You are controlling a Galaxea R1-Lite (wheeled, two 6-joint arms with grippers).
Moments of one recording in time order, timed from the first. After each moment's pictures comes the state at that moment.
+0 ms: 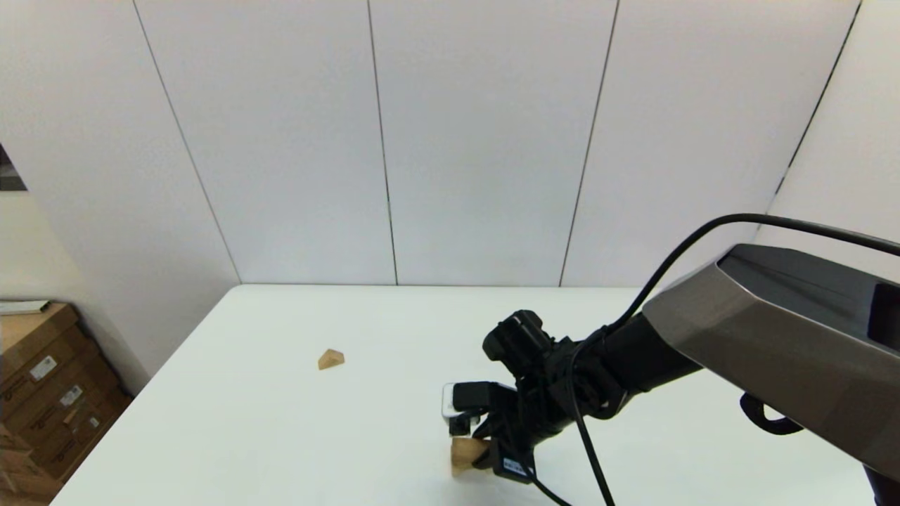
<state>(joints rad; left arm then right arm) 0.00 0.00 0.00 0.00 0.00 0.00 0.67 2.27 -1.18 0.03 0.31 -0.80</state>
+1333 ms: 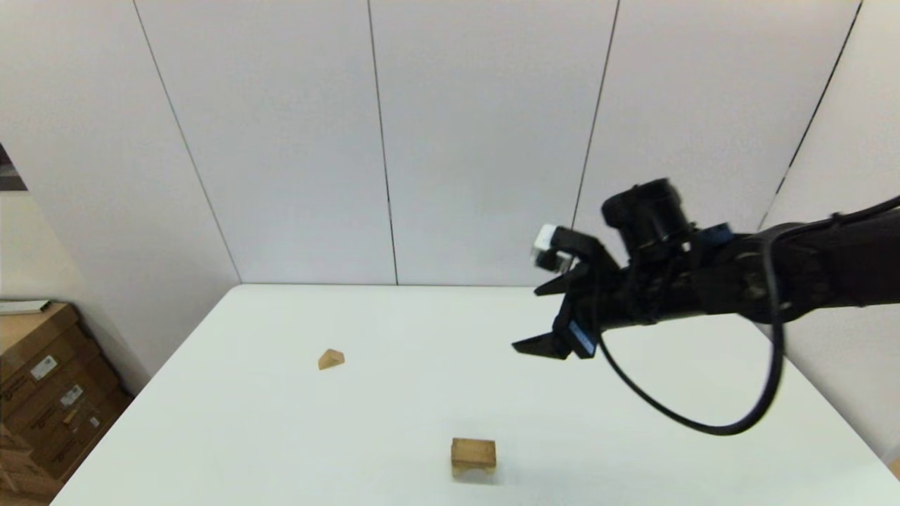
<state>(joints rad) 0.00 0.00 0.00 0.00 0.00 0.00 0.43 1.87 -1.19 0.04 0.35 -0.54</state>
